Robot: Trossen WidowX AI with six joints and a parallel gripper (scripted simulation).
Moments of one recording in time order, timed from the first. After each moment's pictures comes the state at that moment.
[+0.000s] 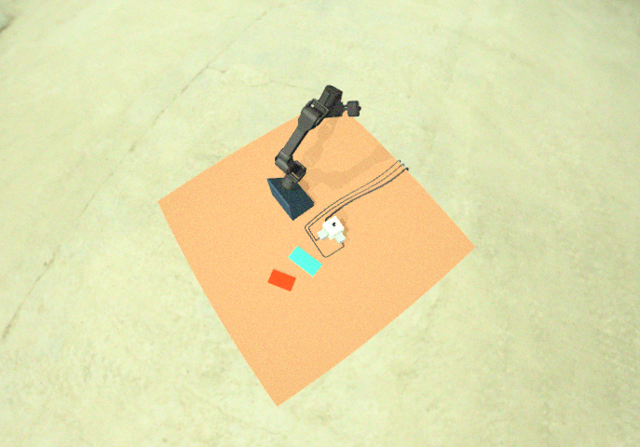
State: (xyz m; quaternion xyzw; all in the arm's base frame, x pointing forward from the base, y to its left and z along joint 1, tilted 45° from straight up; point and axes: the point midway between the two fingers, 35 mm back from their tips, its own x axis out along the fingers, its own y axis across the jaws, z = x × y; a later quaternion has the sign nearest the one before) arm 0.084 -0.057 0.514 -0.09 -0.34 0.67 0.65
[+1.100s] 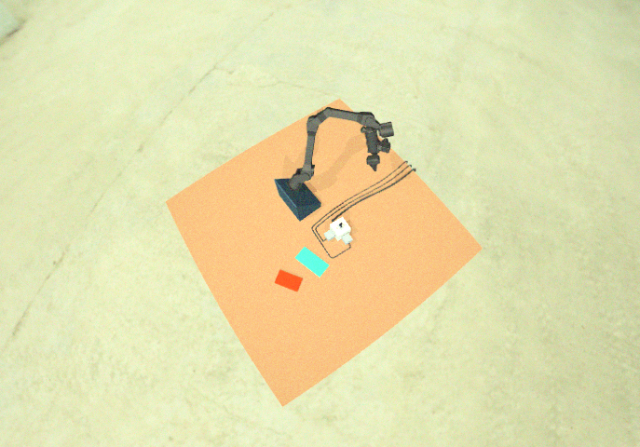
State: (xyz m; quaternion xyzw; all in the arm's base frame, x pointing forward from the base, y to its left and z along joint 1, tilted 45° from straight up) arm 0.149 0.210 0.356 -0.06 0.38 0.43 0.82
